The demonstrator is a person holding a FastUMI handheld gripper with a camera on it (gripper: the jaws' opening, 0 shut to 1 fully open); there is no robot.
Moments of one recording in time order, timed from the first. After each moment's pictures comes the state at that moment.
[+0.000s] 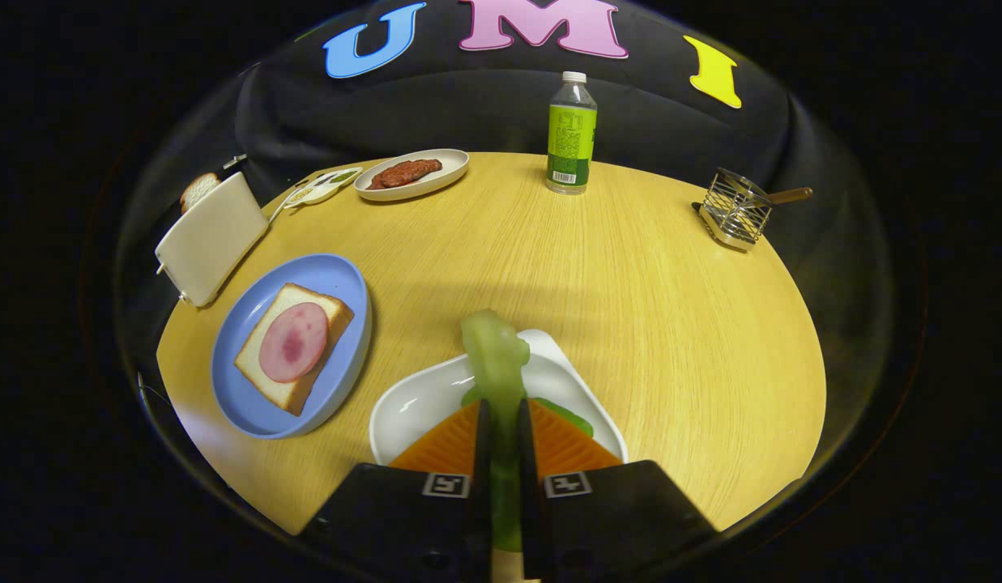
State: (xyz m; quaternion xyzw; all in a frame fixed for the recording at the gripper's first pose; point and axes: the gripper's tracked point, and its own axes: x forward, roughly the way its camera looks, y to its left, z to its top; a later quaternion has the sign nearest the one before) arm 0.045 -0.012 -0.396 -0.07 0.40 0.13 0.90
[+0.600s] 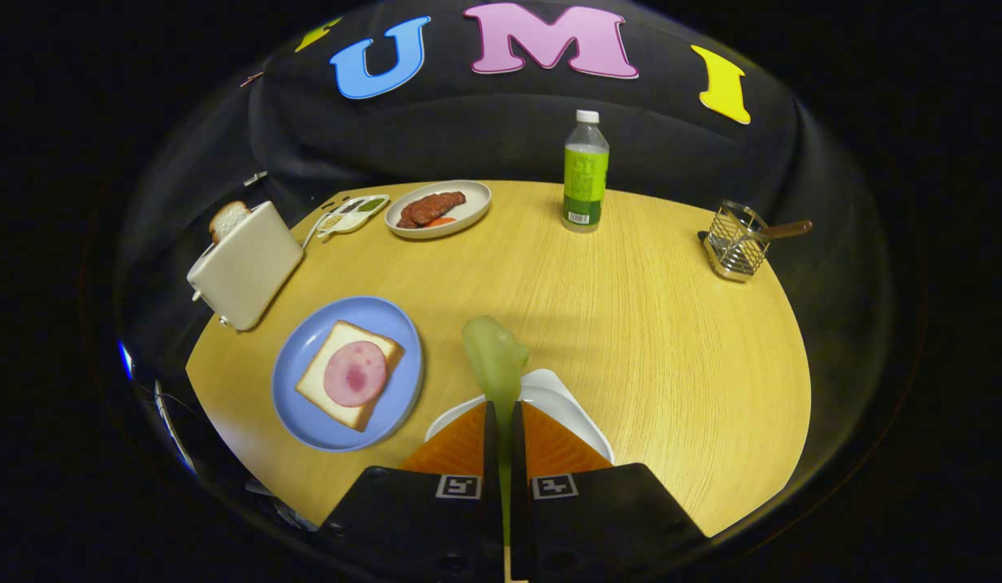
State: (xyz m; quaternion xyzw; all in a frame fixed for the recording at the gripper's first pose) arm 0.029 0.026 -0.305 -0.07 0.38 0.18 0.91
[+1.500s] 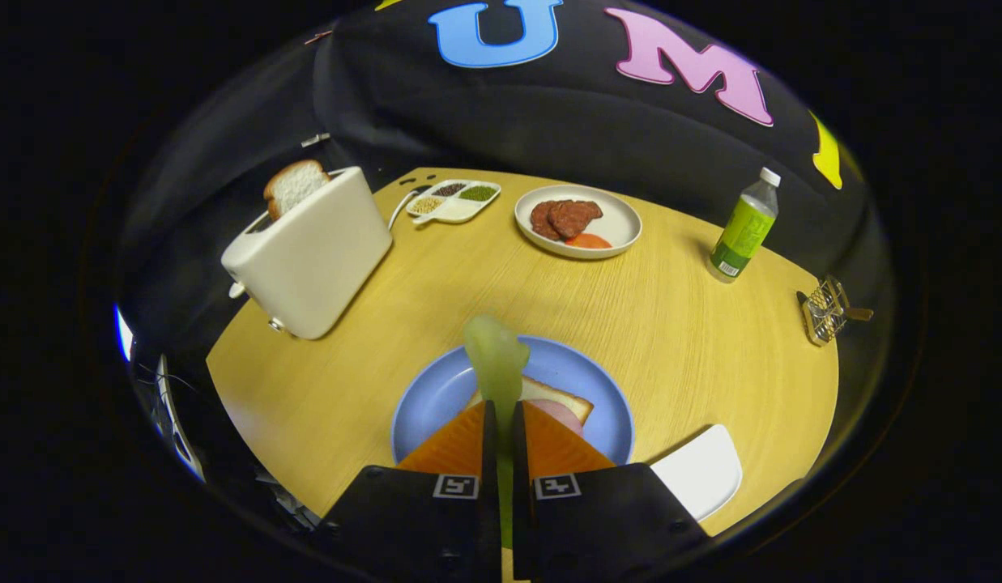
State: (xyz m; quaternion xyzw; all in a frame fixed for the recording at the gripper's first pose) arm 0.027 0.206 -0.350 -0.13 0.41 0.24 0.87
